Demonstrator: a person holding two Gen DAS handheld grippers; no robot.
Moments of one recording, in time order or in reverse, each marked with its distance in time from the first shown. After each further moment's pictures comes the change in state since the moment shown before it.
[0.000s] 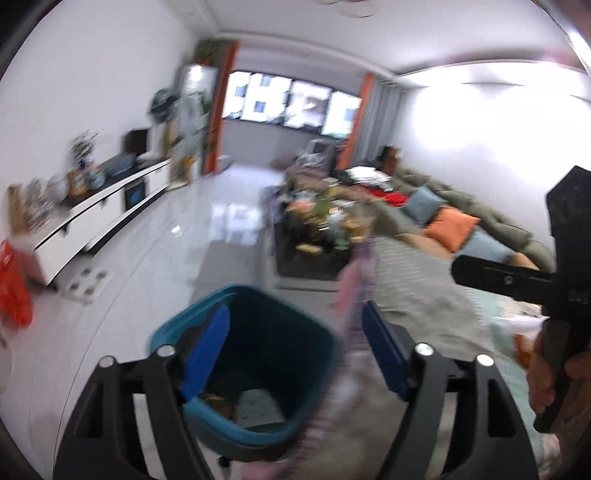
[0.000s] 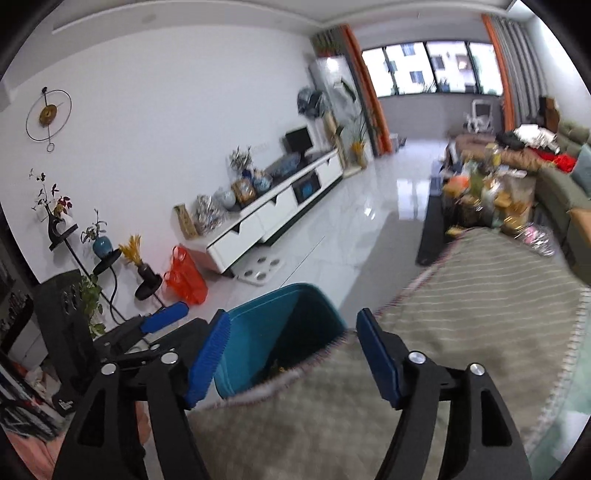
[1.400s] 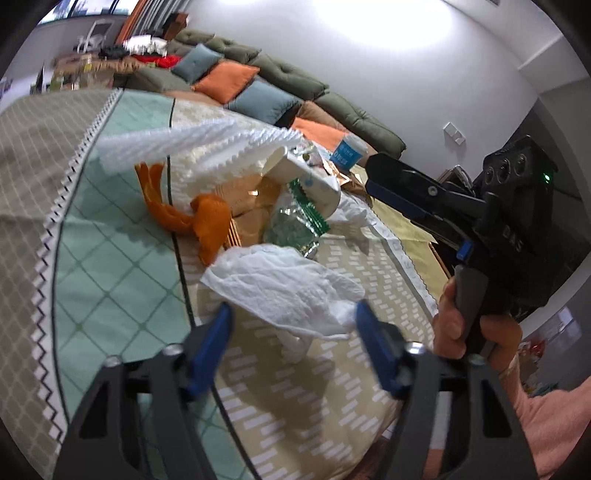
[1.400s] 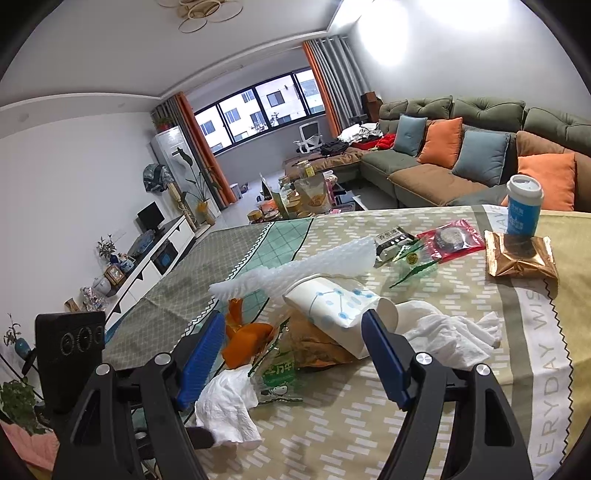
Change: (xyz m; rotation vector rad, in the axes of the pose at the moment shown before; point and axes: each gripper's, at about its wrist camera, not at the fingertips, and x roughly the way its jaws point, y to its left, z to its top) left arm 0.085 -0.324 -0.129 0.181 0.601 -0.831; right arm -0.262 -0.153 -0.154 0.365 -0.195 -0.484
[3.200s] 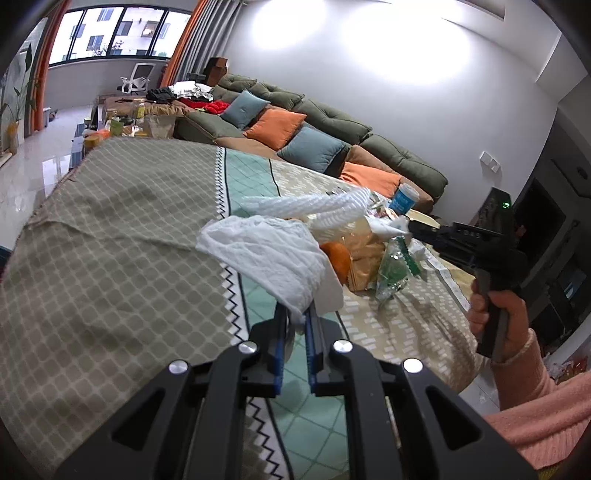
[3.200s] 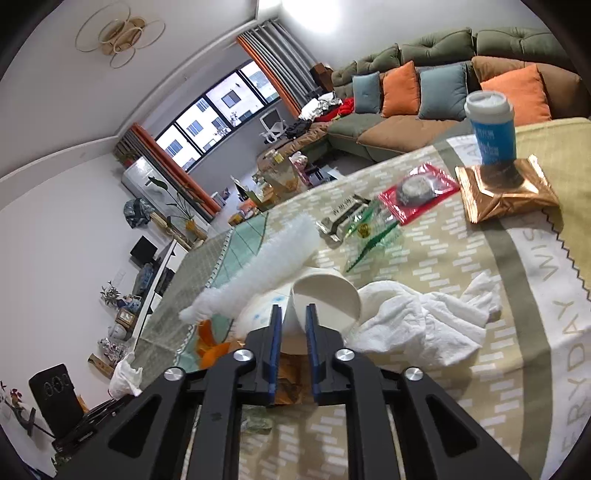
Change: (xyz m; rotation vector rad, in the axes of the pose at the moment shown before) left arm -0.121 0.059 -0.006 0.026 -0.194 0.229; right arm 0.011 -0.060 -0.002 0.297 0.034 0.026
